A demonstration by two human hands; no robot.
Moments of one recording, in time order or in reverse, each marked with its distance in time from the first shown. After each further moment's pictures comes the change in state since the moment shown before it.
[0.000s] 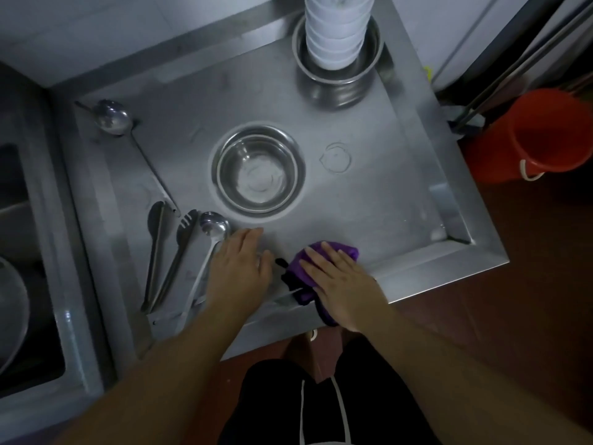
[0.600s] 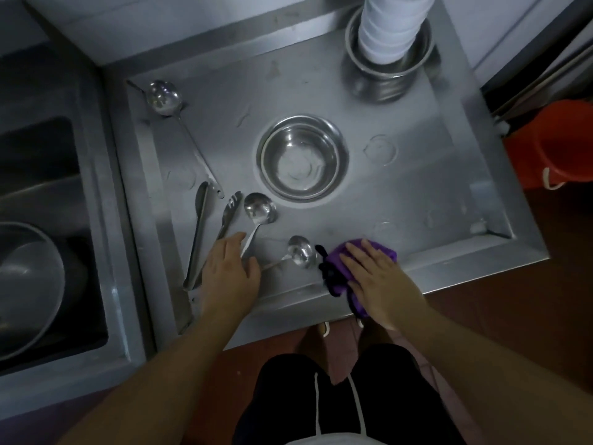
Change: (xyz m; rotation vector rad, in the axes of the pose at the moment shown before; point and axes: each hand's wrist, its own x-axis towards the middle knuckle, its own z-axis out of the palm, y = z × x) left_hand -0.048 -0.099 -0.014 -0.197 0.165 -0.157; right_hand -0.009 -0.027 0.002 -0.003 -0.120 0.044
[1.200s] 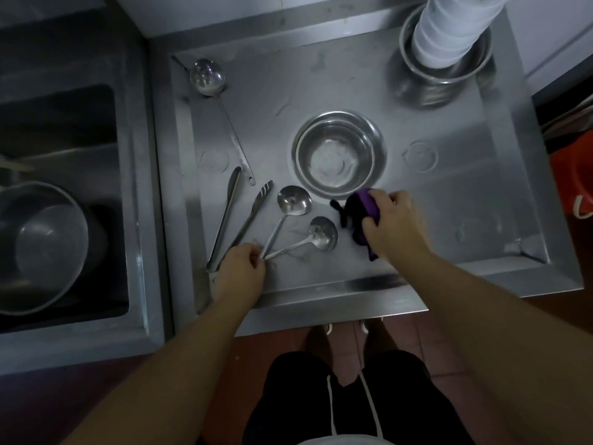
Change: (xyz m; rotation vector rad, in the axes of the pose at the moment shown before) left_hand 0.006 -0.046 0.009 -0.069 -0.154 -0.330; right_hand 0.103 -0.022 -0.076 0.233 0.177 0.452
